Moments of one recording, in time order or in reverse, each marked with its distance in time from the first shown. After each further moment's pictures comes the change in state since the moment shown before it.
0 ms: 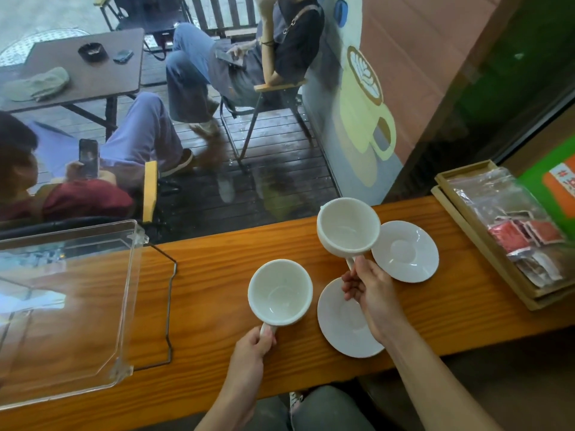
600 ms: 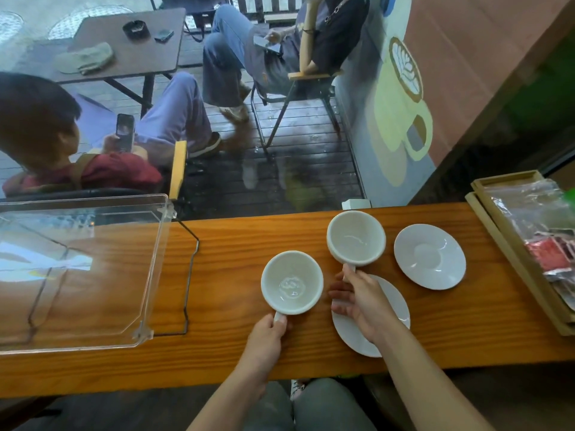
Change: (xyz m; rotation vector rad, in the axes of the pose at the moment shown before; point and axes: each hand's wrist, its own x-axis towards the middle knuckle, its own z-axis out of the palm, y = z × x) left_hand 0.006 -0.004 0.005 -0.016 0.041 -0.134; right_hand 0.007 0.018 0.026 -0.034 -0.124 0.340
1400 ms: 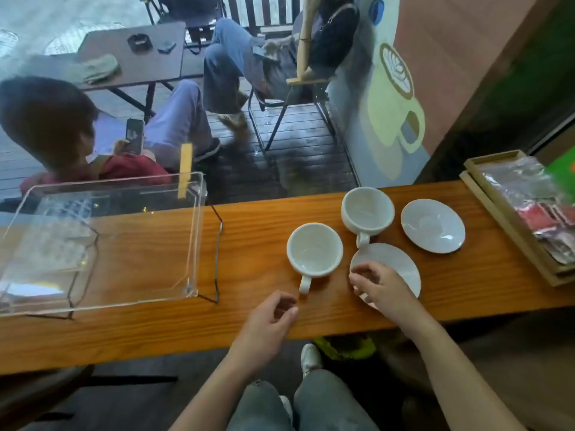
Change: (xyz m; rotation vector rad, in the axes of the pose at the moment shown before) left_hand -0.039 -0.020 -0.070 0.415 -0.198 0.516; right_hand -0.068 0.027 -0.002 -0.749 -0.033 -0.356
